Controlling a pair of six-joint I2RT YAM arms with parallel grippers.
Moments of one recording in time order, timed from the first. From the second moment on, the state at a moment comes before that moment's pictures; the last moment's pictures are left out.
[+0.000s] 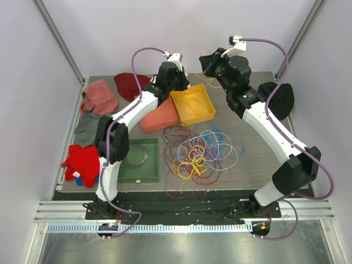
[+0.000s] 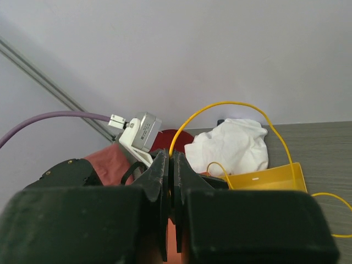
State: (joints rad) left arm -0.54 2.09 1.85 -0.12 0.03 -0.39; right arm 0.45 1.53 1.53 0.06 0.12 0.47
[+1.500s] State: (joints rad) left arm -0.58 1.46 1.29 -0.47 -0.31 -0.61; right arm 0.39 1.99 1.49 0.17 0.02 0.58
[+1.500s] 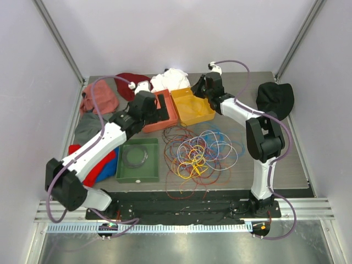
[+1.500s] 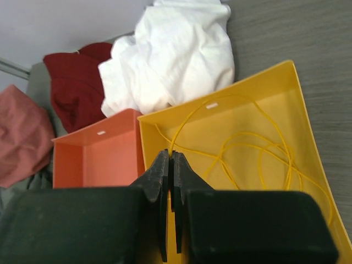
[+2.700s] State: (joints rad) left arm -0.76 1.28 0.97 -0.46 -0.26 -0.67; right arm 0.72 1.04 0.60 -0.03 0.26 0.53
